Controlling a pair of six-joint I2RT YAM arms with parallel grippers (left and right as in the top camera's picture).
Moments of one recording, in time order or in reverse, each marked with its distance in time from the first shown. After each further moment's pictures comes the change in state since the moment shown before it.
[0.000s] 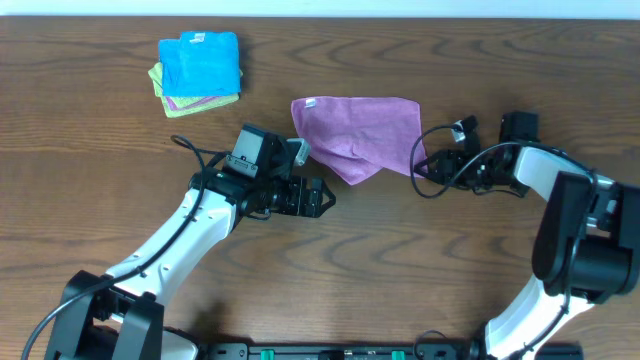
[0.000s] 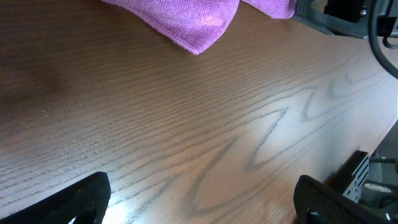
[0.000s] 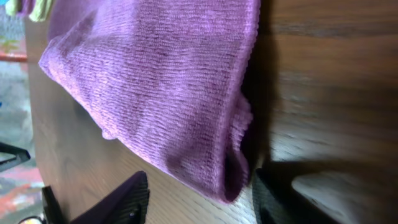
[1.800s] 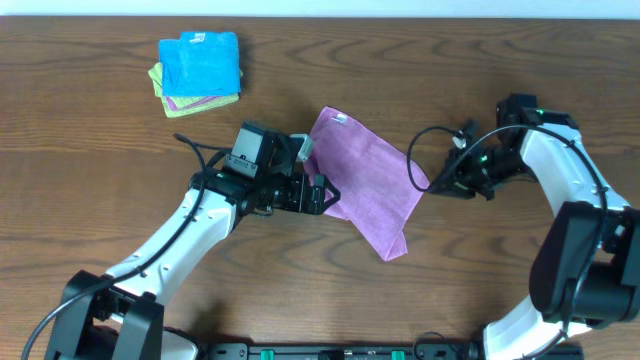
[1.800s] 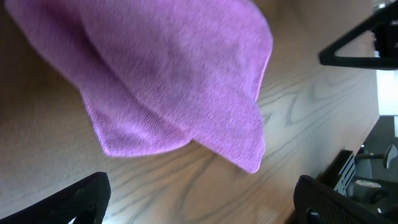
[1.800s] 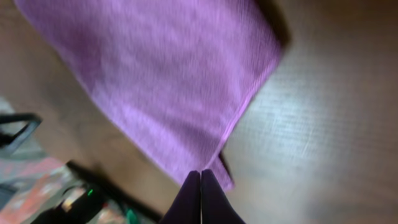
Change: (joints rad) left arm 0.000 0.000 -0.001 0.069 0.046 0.000; right arm 0.072 -0.142 0.200 -0.608 0.247 0.137
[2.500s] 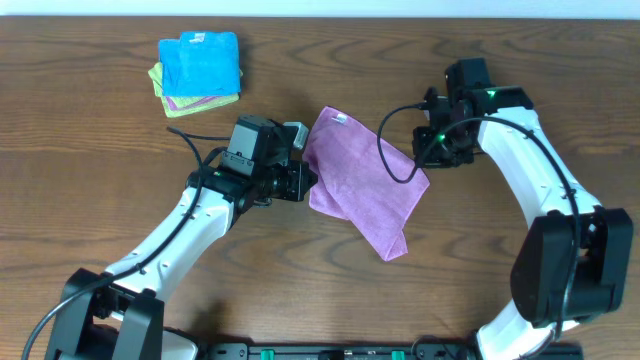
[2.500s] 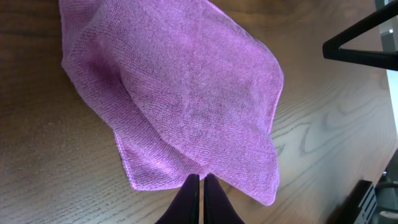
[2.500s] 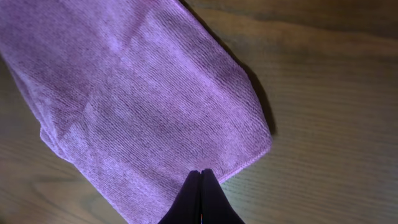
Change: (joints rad) left arm 0.021 0.007 0.001 0.087 -0.075 -0.015; right arm 0.230 0.000 0.159 0.071 0.339 0.028
